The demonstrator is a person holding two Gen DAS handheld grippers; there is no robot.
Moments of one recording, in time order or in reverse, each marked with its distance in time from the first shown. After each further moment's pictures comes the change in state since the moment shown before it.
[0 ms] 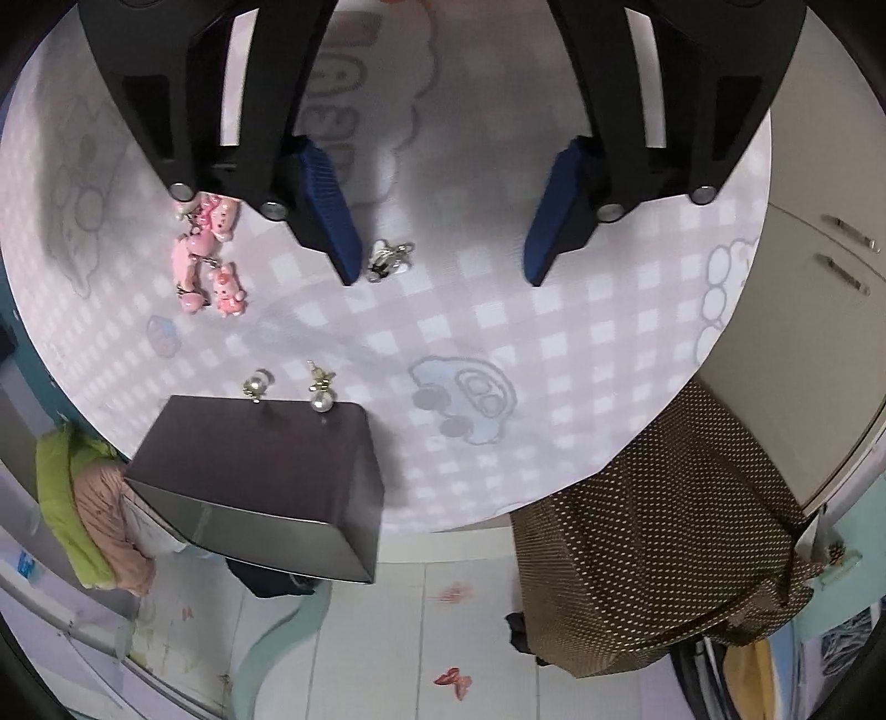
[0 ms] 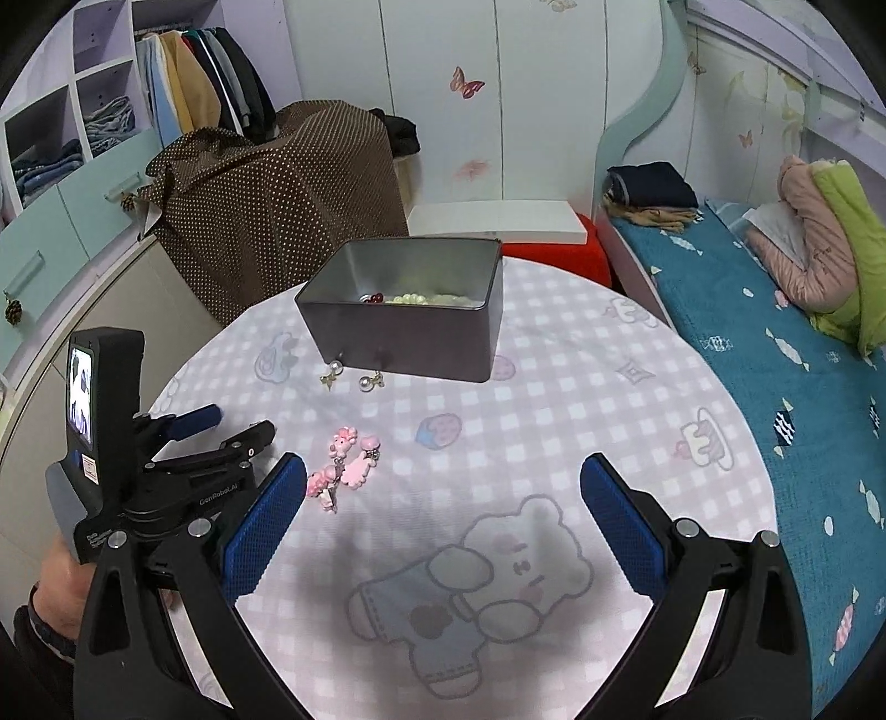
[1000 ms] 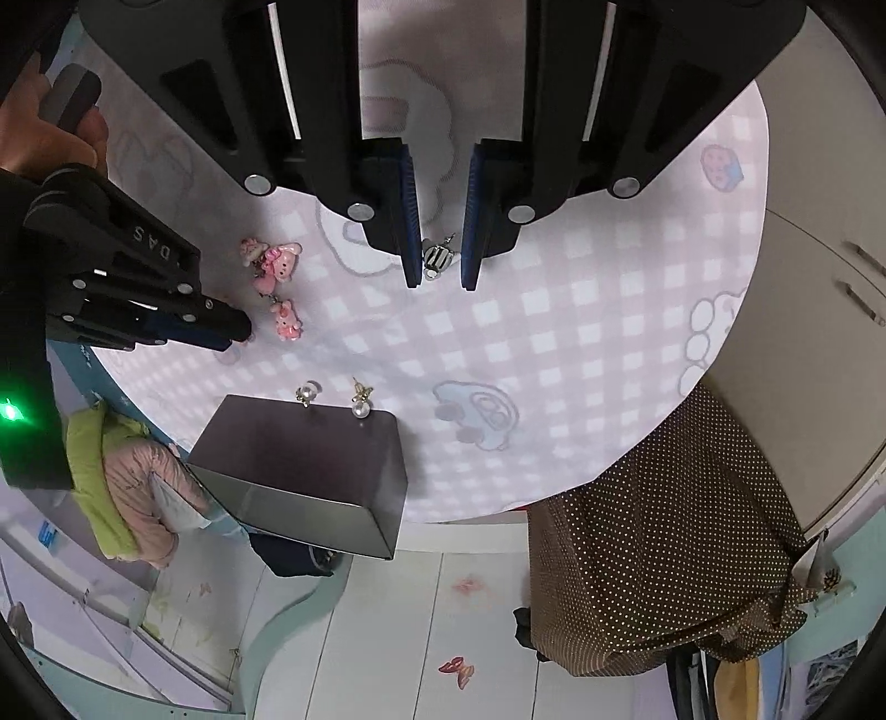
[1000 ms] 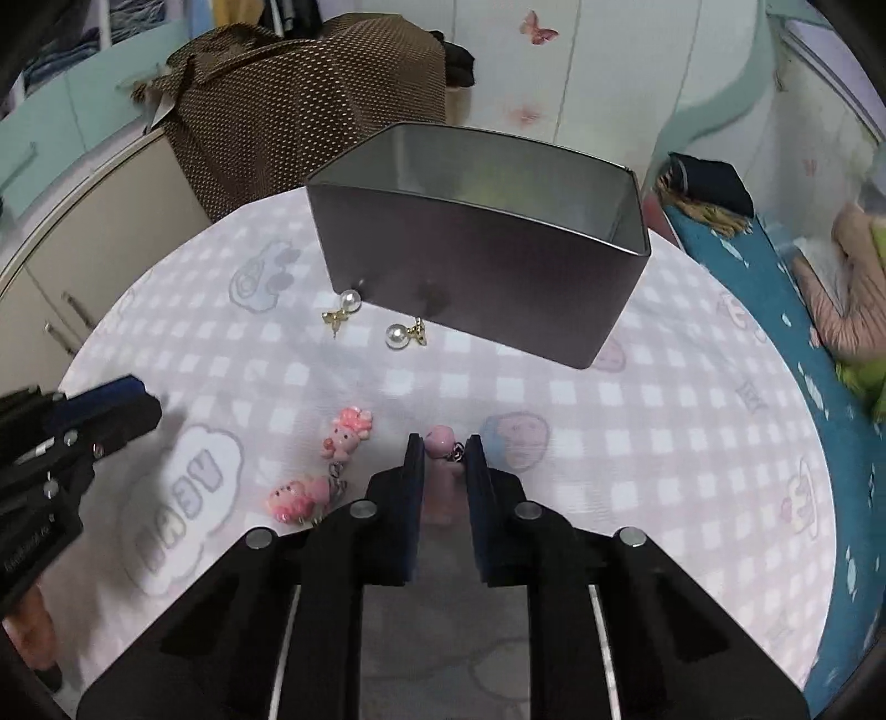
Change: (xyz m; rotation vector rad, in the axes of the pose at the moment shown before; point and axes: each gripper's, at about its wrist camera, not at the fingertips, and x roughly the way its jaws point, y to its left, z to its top) left arm -0.042 0.007 -0.019 -0.061 -0.025 -0.087; right arm 0.094 0.037 -0.004 -0.190 0.143 -0.005
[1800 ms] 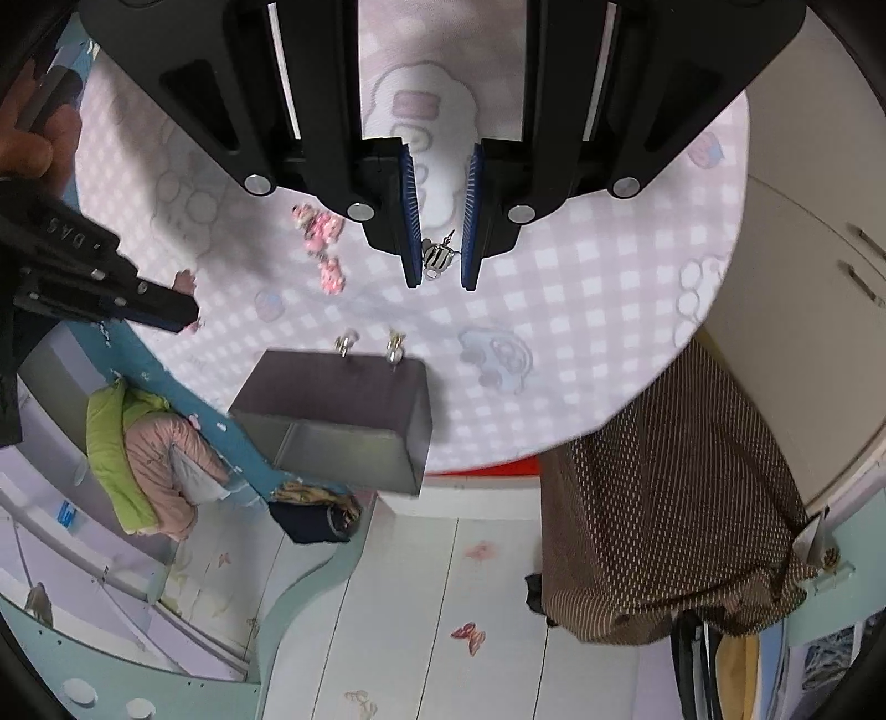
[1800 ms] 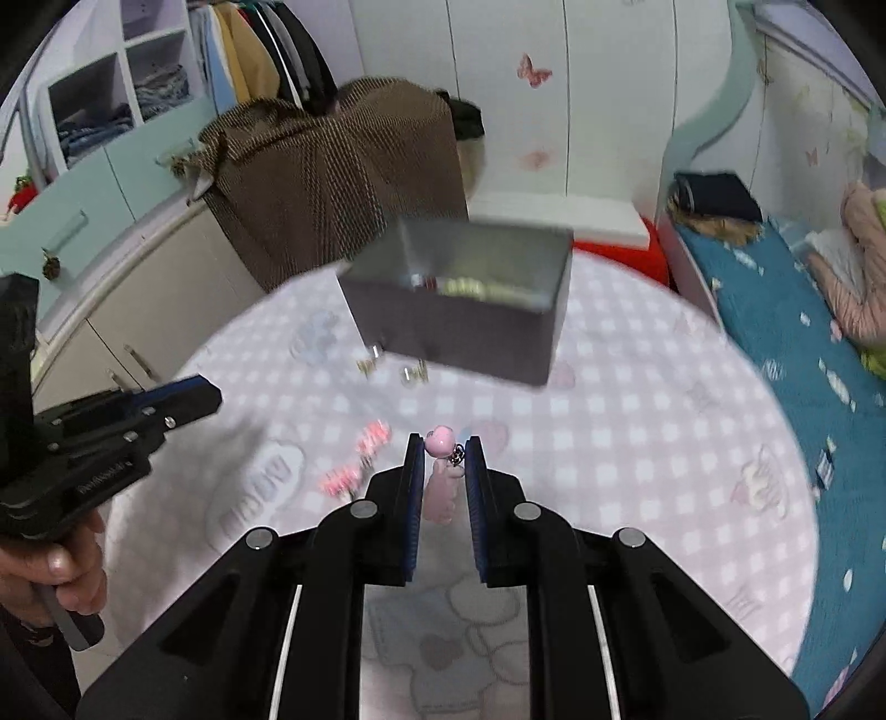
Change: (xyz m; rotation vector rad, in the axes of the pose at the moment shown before) left arm -0.039 -0.007 0.020 0.007 -0.093 -0.041; right arm -0.075 -0.031 -0.001 0.070 -0.142 0.136
